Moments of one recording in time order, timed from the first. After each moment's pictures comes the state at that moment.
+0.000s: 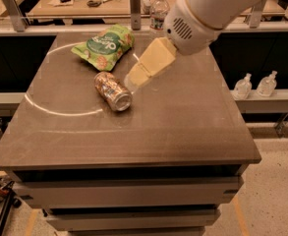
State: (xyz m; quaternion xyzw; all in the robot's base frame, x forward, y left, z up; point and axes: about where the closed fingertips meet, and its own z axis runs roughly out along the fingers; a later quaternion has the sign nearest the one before) arm 0.503 -0.042 0.970 -0.40 0.88 0.12 0.23
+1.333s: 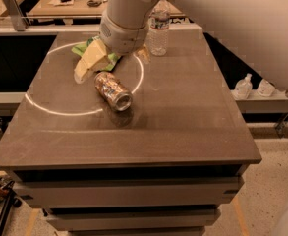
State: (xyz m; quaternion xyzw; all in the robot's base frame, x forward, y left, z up) arm 0.568 0.058 0.912 -0.30 0.94 0.11 0.12
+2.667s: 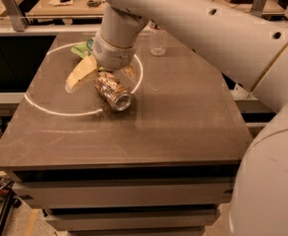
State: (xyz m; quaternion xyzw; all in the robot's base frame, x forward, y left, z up) arm 0.579 0.098 0.855 -0.28 0.94 0.17 0.07
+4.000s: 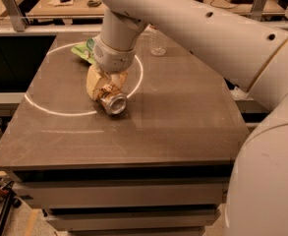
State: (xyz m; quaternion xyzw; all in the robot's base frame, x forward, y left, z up) arm 0.576 0.096 0.846 -0.31 0.93 0.16 0.05
